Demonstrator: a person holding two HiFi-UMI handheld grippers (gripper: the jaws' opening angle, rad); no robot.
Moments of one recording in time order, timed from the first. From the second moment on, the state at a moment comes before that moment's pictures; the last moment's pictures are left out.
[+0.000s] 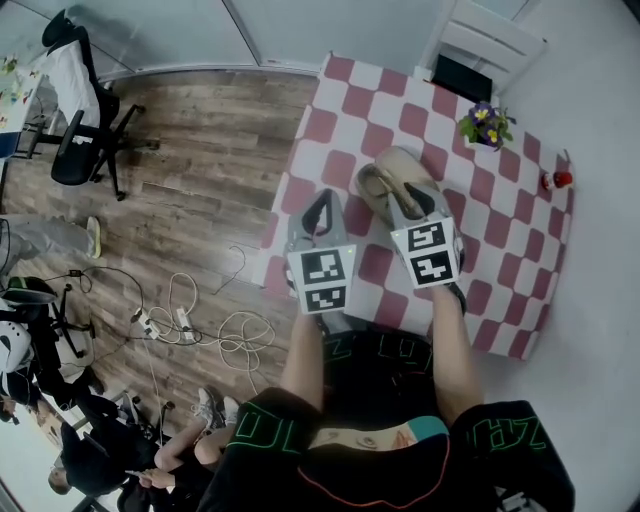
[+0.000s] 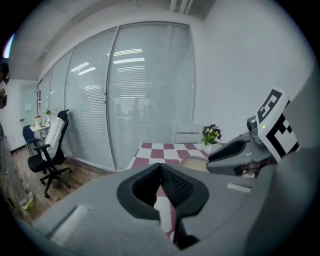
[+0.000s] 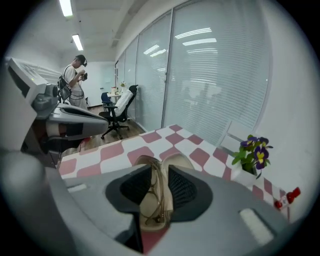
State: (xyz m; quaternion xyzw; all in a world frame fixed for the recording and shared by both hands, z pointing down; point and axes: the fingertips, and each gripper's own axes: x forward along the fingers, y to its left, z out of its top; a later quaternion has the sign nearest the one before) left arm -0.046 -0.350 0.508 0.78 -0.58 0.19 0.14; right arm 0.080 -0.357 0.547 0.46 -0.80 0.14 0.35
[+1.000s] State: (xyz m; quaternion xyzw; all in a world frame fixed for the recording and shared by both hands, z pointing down) left arm 0.043 -0.359 0.338 0.81 -0.58 0.07 -0.02; right arm 0.238 -0.340 0.347 0.65 -0.76 0.04 0.02
